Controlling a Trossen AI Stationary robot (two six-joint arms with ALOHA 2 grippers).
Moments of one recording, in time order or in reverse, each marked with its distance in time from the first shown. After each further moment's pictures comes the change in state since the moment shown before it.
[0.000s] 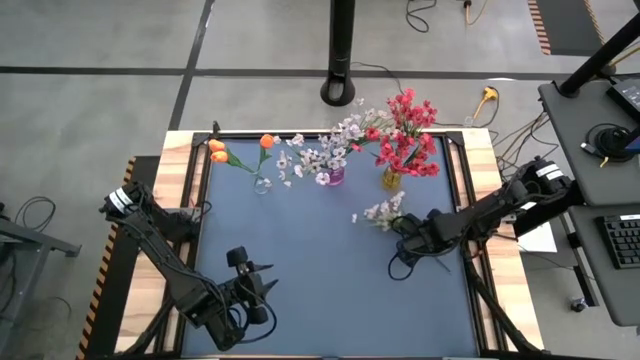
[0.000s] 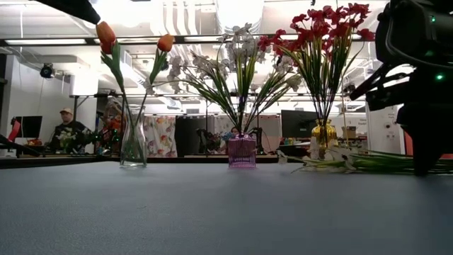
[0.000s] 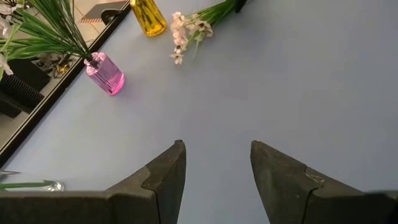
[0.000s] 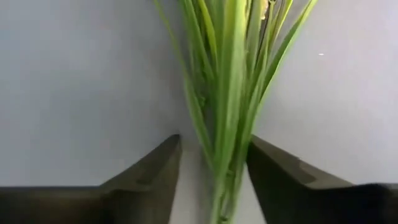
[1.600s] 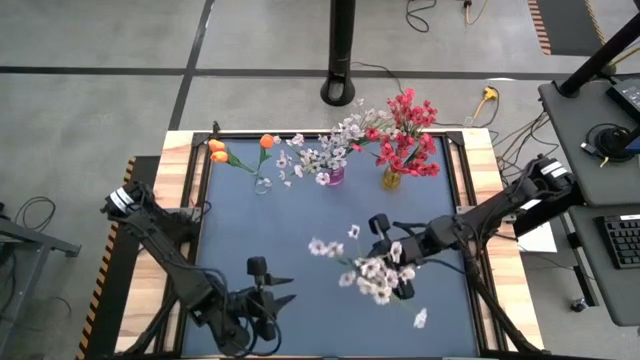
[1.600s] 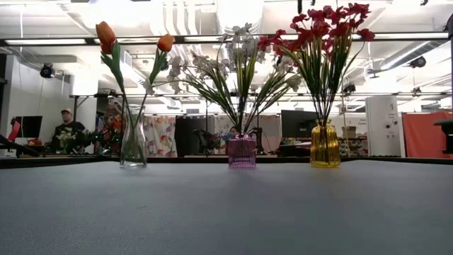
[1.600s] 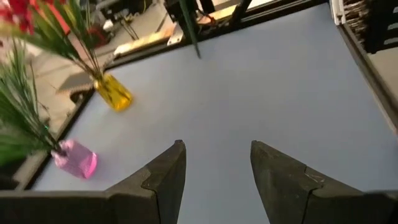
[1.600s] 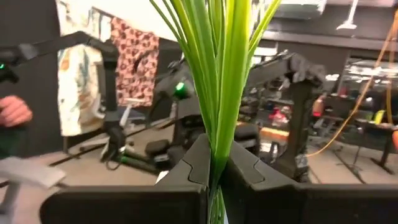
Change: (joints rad) left arm 0.043 0.000 -0.001 0.482 -0.011 0.594; right arm 0.088 -0.062 0.099 1.638 -0.175 -1.271
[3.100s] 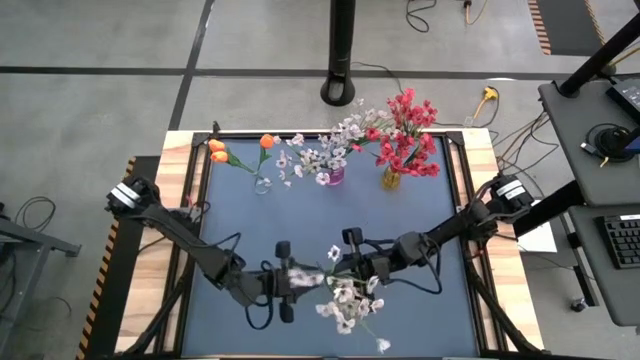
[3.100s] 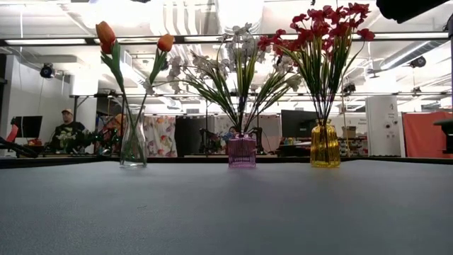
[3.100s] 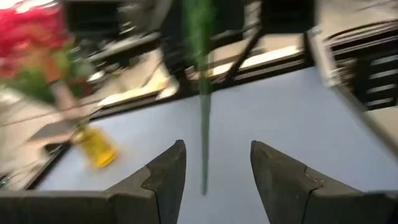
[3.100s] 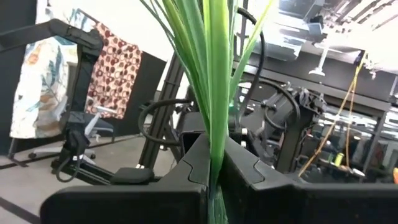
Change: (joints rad) left arm 0.202 -0.040 -0.315 0.859 0.219 0.480; right arm -0.010 0.406 0.153 0.393 0.025 -0.194
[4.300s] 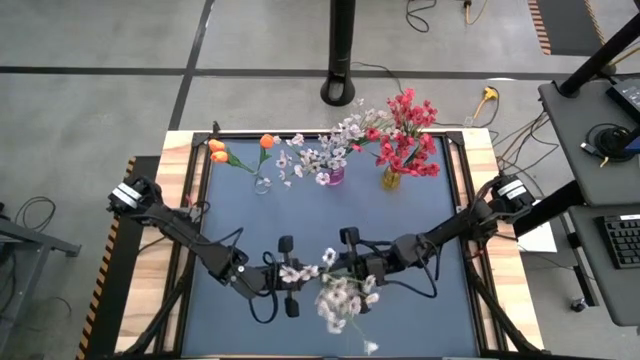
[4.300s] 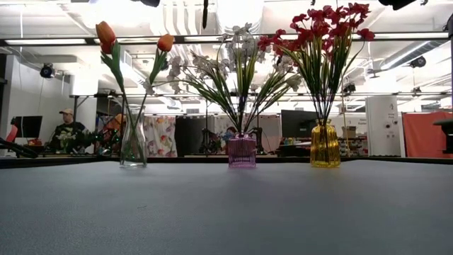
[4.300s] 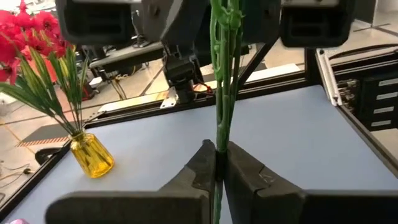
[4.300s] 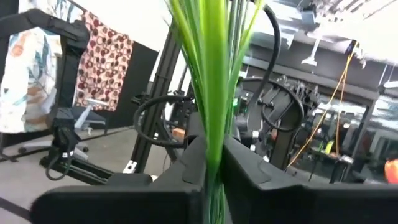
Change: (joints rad) left arm 0.035 0.014 -0.001 0.095 0.027 0.014; right arm -0.002 -0.004 0.063 -0.109 0.060 0.013
